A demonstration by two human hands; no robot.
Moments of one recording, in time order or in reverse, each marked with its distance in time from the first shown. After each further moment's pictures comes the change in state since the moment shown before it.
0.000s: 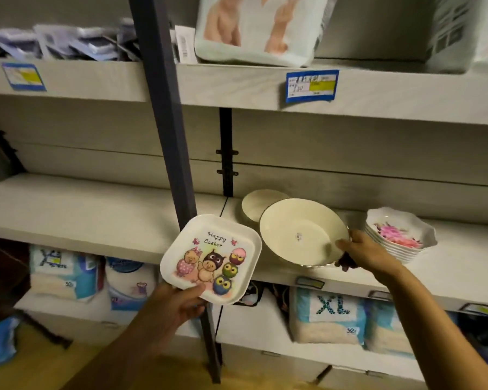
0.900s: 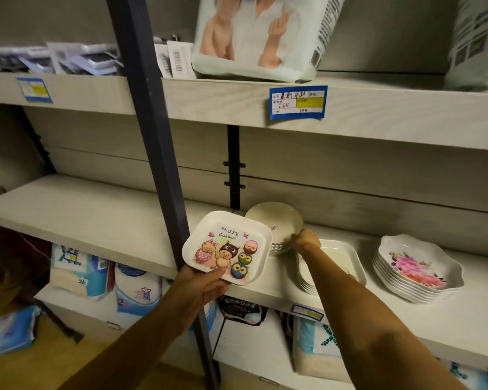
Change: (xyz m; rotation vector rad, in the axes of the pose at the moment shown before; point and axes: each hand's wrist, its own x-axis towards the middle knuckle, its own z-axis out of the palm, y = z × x) left_hand 0.050 0.010 0.070 -0.064 0.067 0.030; right_hand 0.164 -0.009 0.076 -0.270 0.079 0.160
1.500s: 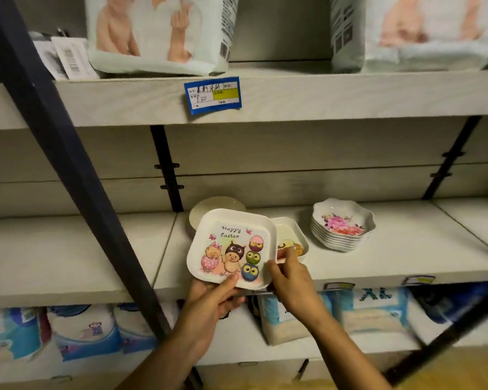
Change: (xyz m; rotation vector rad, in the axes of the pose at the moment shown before) left_hand -0.024 -0.031 0.062 -0.018 -0.281 -0.002; right_hand -0.187 0.063 -0.029 0.398 0.131 -0.238
